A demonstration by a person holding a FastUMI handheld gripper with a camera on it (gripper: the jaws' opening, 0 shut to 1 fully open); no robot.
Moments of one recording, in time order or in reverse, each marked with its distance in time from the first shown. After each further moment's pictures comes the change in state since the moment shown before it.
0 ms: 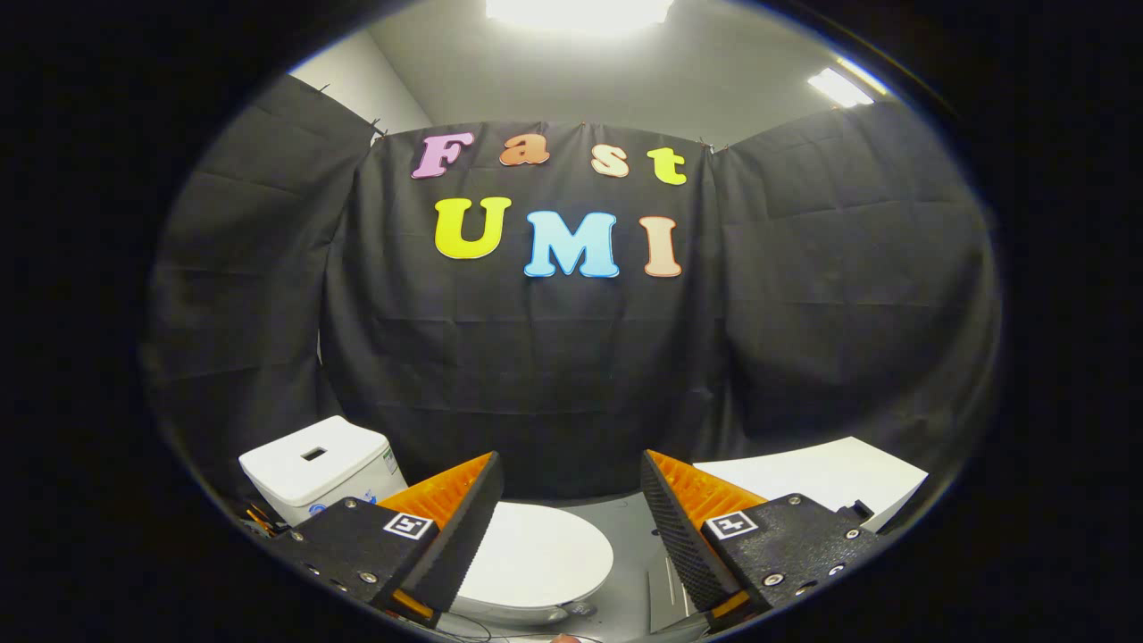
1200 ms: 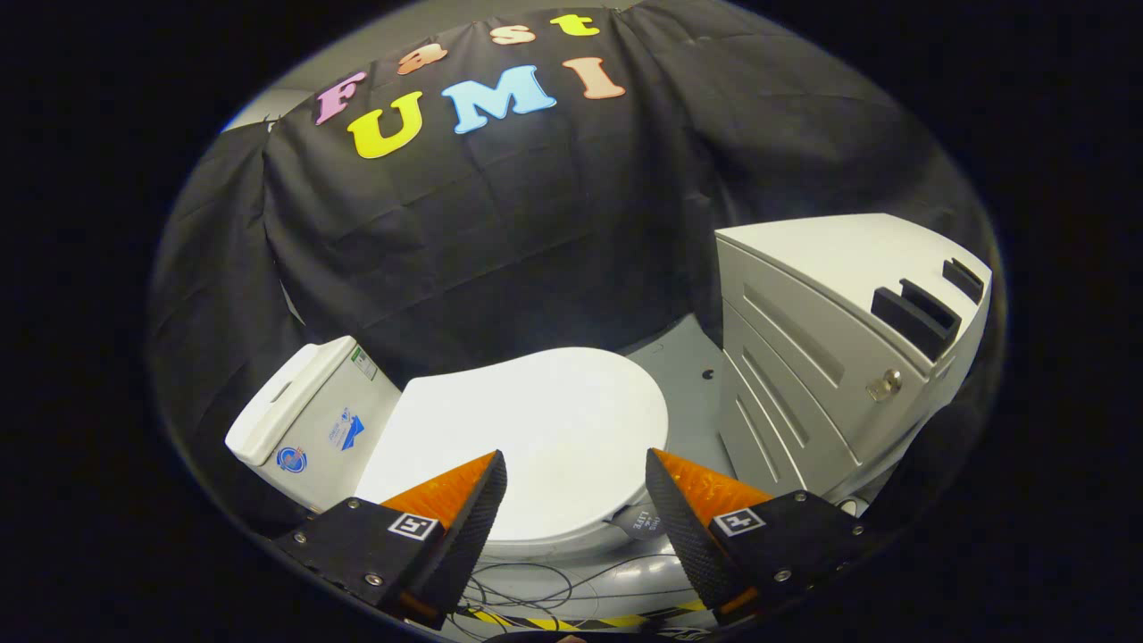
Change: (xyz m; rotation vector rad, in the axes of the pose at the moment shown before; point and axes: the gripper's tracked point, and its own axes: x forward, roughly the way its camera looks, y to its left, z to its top) arm 0.031 0.007 -0.260 0.366 0.482 -0.001
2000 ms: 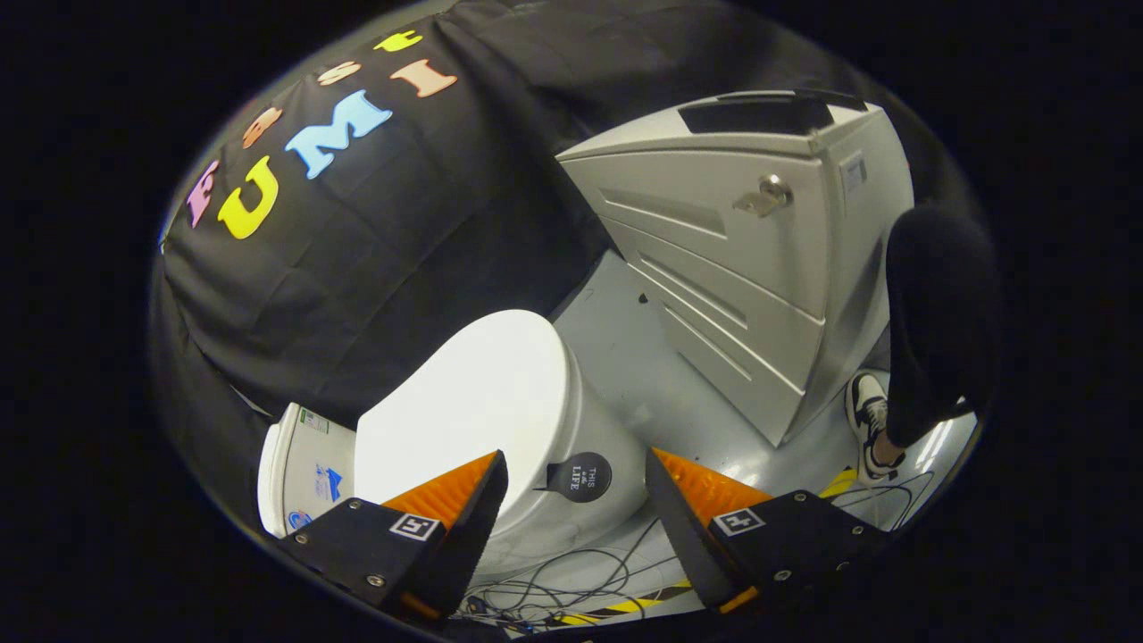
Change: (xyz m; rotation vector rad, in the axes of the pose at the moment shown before) arm 0.013 -0.068 -0.062 0.454 0.087 -0.141
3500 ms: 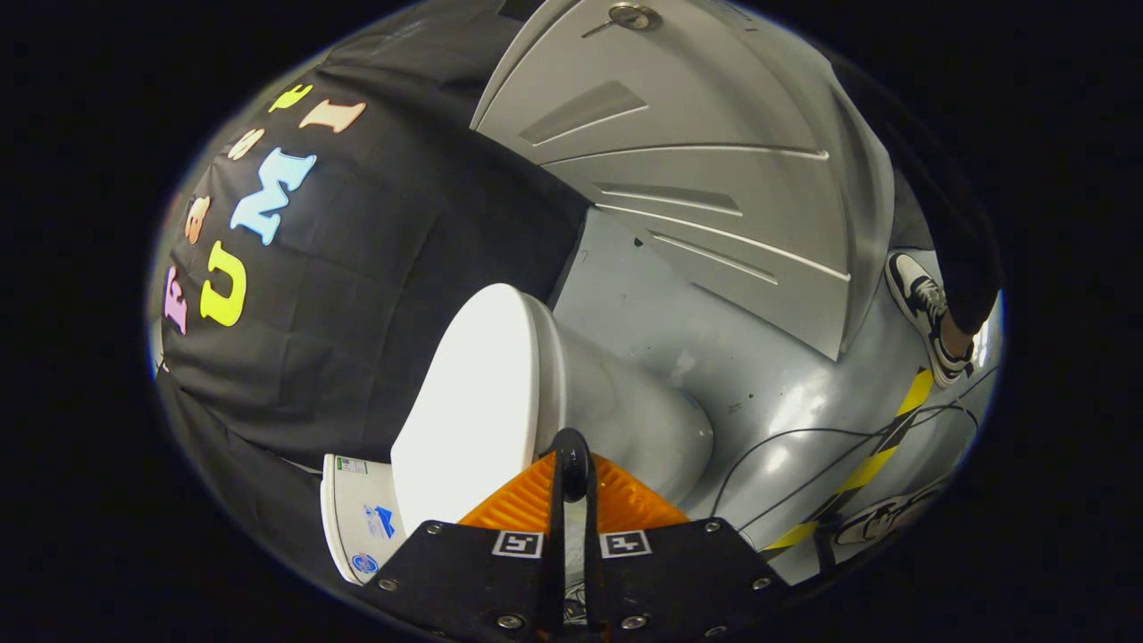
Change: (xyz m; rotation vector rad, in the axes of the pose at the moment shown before) arm 0.048 0.000 -0.030 0.246 0.074 0.076
